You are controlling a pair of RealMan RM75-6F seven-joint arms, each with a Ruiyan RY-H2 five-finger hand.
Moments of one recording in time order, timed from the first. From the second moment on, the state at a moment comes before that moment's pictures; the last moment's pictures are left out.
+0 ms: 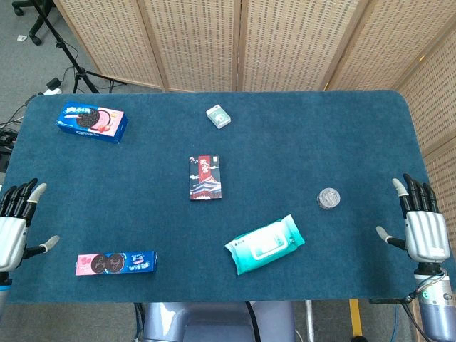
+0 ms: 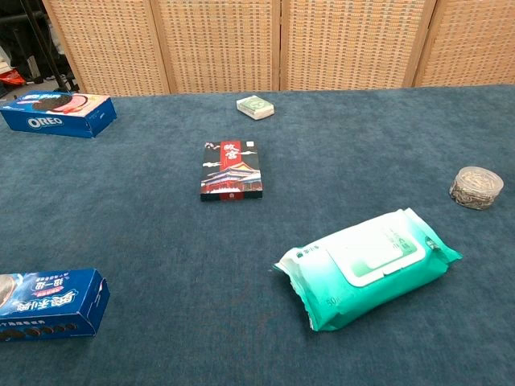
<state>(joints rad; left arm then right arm) -0.13 -1.11 -0.06 -1.65 1.54 1.52 0.02 0.23 -1.20 0.06 -1.53 -1.36 1.55 -0.02</state>
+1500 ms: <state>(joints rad) -0.15 -1.17 -0.08 -1.65 1.46 1.46 0.14 0.62 -1.38 0.02 -0.97 -1.54 0.84 0.56</state>
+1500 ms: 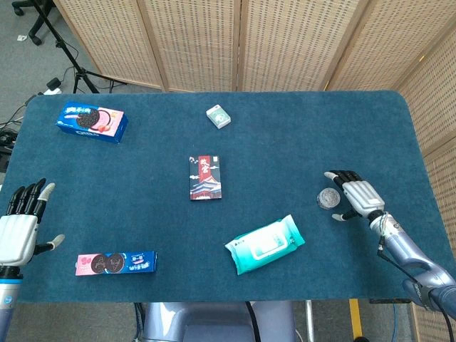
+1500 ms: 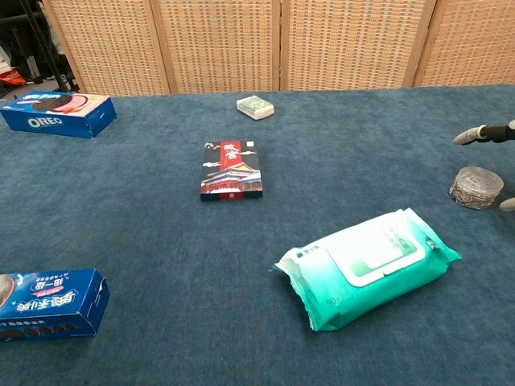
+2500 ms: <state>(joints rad) -0.17 -1.18 -0.09 -1.64 1.42 1.43 0.15 0.72 -1.49 0.09 -1.02 -1.59 1.05 0.55</state>
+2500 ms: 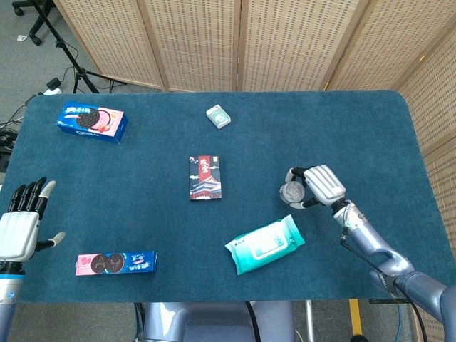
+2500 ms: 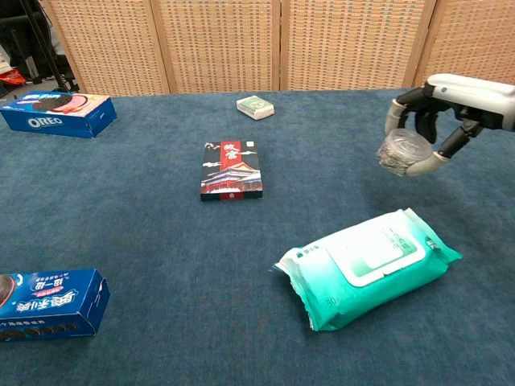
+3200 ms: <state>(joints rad) -0.15 -1.15 -0.09 -1.63 1.42 1.45 0.06 0.92 -1.66 0.21 -1.35 -1.38 0.84 -0.10</state>
